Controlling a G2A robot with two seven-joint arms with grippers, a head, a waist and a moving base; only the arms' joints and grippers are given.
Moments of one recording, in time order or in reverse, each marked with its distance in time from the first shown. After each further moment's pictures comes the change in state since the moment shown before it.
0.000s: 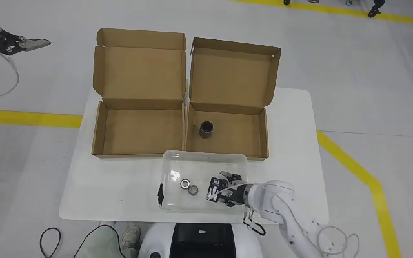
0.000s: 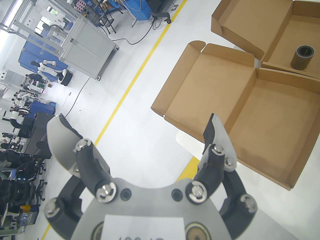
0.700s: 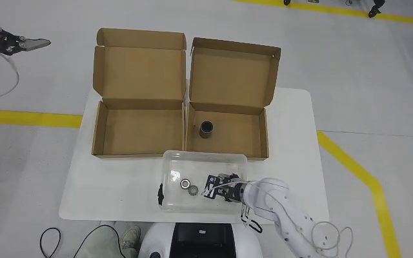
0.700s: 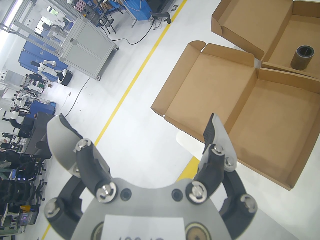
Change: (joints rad) left arm 0.000 0.000 0.000 0.000 0.000 0.000 0.000; right arm 0.048 -0.001 -0.052 0.028 0.007 0.059 0.074
